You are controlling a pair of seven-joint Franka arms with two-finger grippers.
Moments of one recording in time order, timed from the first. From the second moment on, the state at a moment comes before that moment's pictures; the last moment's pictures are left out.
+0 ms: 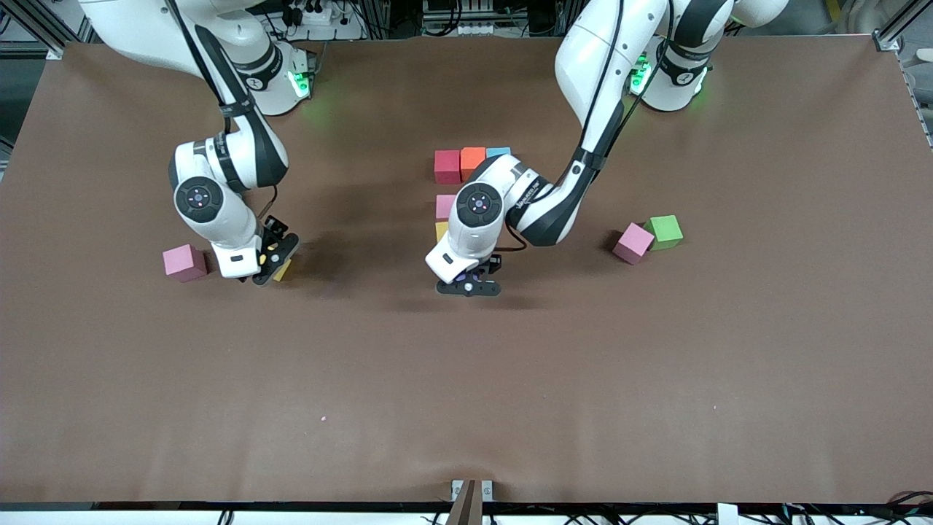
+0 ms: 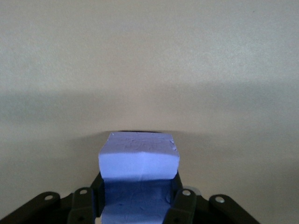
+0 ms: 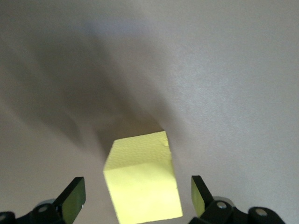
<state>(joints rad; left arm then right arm) -0.84 0.86 0.07 -1.33 -0.19 2.23 -0.67 0.26 0.27 -0.09 -2.28 -0.14 2.46 -0.71</state>
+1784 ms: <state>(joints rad) -0.92 0.89 0.12 -1.30 -0.26 2.24 -0.75 0.22 0.35 -0.07 -2.27 -0.14 2.53 -0.75</state>
